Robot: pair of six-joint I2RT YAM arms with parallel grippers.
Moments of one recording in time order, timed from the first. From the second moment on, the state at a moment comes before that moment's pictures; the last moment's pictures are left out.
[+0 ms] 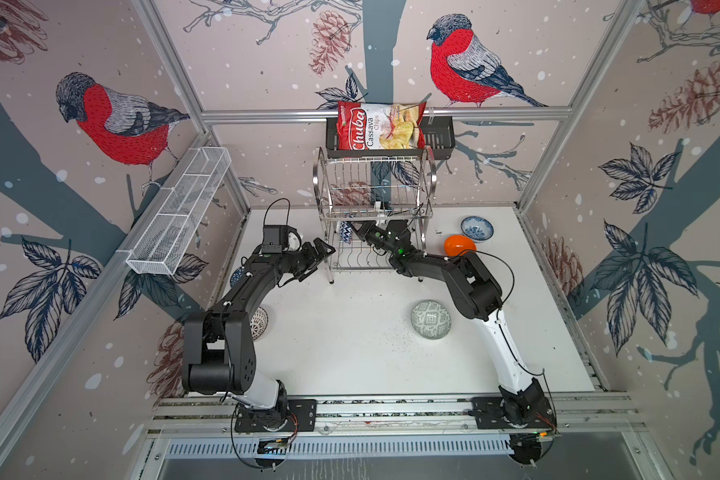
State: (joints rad) left arm -0.02 1.52 1.04 -0.36 0.62 -0.65; right arm 0.67 2.44 1.70 0.82 -0.39 1.15
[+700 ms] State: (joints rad) left arm -0.02 1.52 1.03 -0.34 0.66 -0.66; right arm 0.66 2.53 1.82 0.82 -0.43 1.18
